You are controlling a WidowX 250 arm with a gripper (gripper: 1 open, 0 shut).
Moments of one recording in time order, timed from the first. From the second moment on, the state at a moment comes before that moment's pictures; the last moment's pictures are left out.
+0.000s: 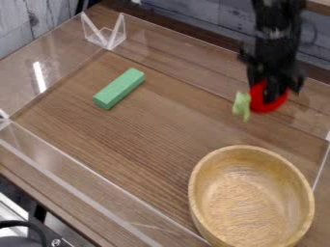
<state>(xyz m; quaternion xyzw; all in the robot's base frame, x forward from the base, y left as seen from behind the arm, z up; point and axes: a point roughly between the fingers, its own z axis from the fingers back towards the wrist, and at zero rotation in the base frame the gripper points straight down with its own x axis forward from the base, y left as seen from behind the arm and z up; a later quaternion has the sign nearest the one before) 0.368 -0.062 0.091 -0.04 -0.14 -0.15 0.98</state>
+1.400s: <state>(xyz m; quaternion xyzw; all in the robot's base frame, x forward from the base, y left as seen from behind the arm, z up) 0.328 0.132 0.082 0.03 -0.12 0.01 0.99</state>
